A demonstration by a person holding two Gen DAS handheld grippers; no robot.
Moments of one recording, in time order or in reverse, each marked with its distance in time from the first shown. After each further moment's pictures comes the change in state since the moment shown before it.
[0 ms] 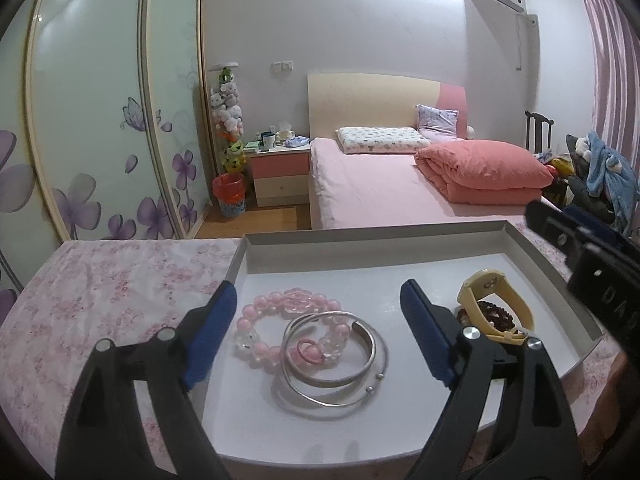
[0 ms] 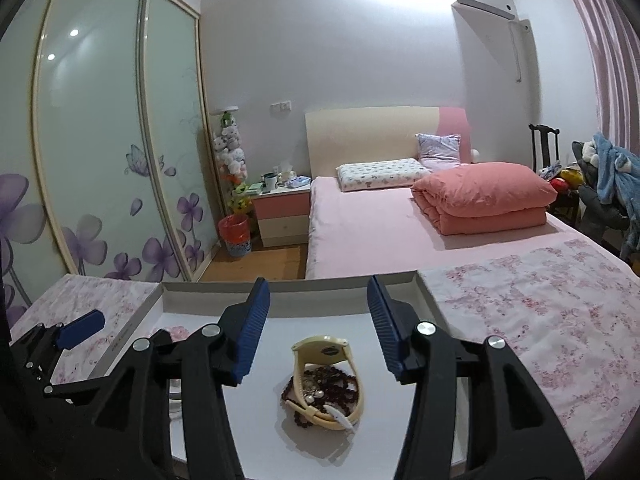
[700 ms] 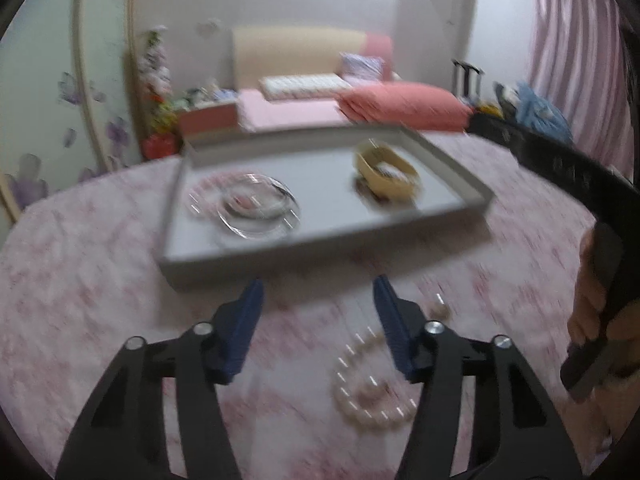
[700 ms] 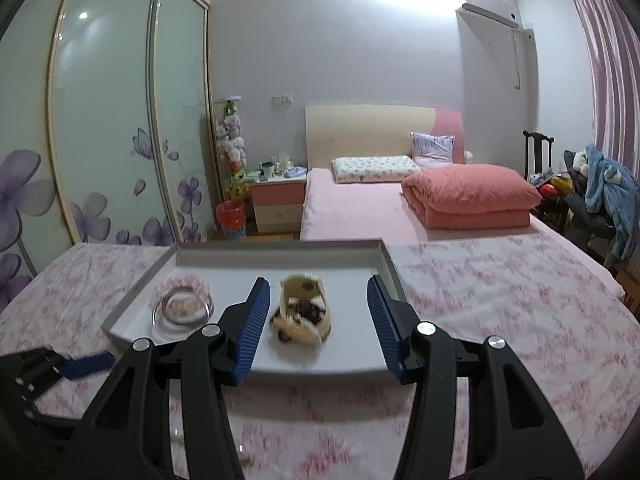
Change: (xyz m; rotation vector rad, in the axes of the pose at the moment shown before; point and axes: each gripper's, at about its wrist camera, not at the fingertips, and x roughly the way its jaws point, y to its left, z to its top) left arm -0.078 -0.010 -0.076 0.126 0.211 -0.289; right arm -0.071 -0.018 -0.027 -0.055 0.042 -0.015
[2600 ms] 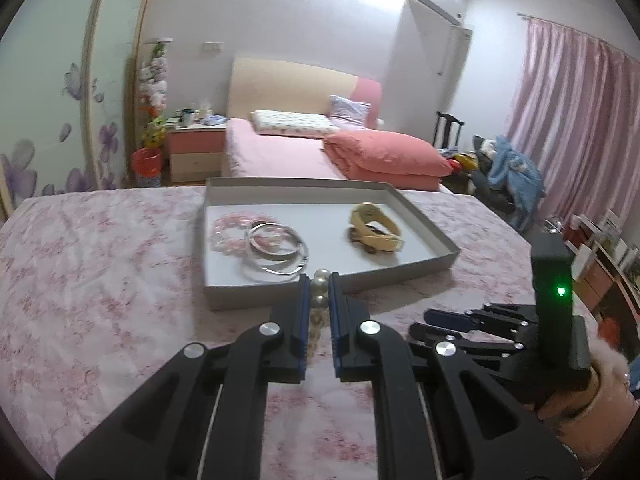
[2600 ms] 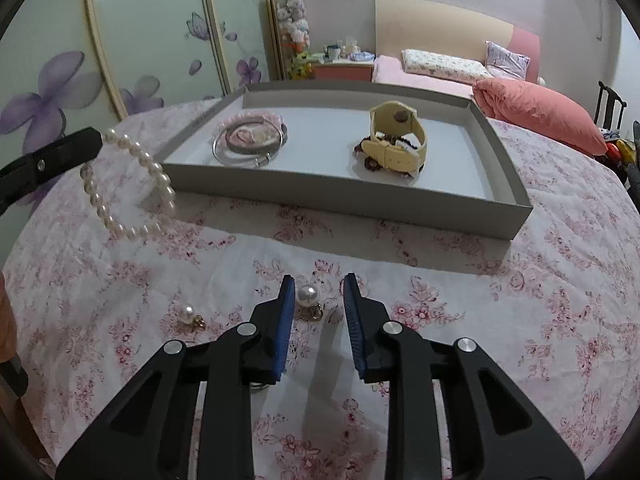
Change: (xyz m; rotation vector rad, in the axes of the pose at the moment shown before) left arm -0.066 0.051 0.008 -0.117 -0.170 -0.100; right arm 0.021 0.036 -0.068 -0.130 0.441 0.205
